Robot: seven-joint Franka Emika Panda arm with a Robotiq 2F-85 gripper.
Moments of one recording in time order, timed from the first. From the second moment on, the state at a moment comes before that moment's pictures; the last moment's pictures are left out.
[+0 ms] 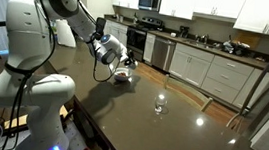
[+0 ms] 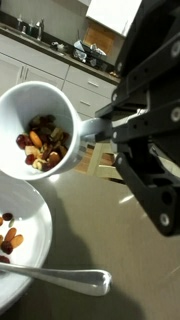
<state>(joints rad) 1.16 0.37 -0.73 -2.29 0.51 3.45 1.28</state>
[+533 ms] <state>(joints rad) 1.29 0.41 -0.86 -2.30 0.51 3.45 1.28</state>
